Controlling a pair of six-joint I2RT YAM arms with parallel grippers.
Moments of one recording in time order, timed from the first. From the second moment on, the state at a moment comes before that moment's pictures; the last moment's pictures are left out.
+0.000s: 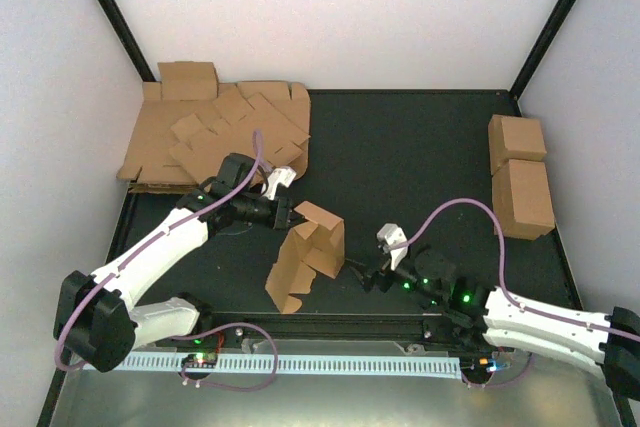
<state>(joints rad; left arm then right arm) -0.48 1.16 0.82 -0.48 0.70 -0.37 1.08 0.67 0.12 0.29 0.13 0.20</state>
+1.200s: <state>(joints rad) -0.49 1.17 0.83 -0.48 0.68 -0.37 1.08 0.69 0.43 0.03 0.14 0.31</state>
